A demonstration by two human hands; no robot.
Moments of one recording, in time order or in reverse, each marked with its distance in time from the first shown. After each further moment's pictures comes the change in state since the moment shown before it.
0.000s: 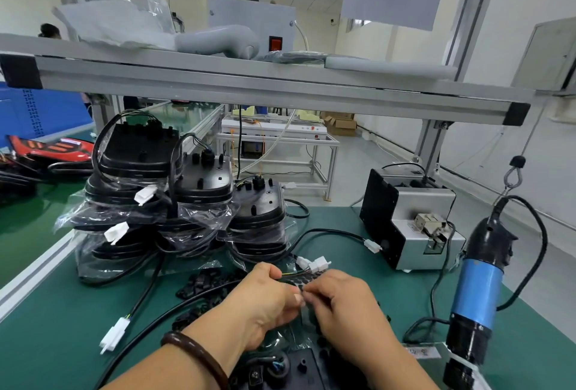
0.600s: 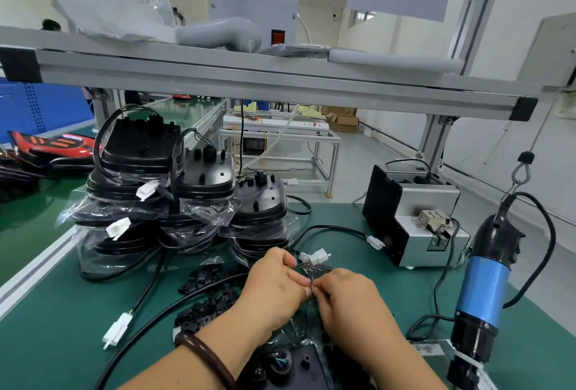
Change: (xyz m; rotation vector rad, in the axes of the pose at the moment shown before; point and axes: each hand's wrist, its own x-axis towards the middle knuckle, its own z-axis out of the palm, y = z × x) left_hand 0.002 -0.001 0.007 0.372 0.095 0.265; right_hand 0.002 -0.003 -0.003 -0.270 -0.075 0.025
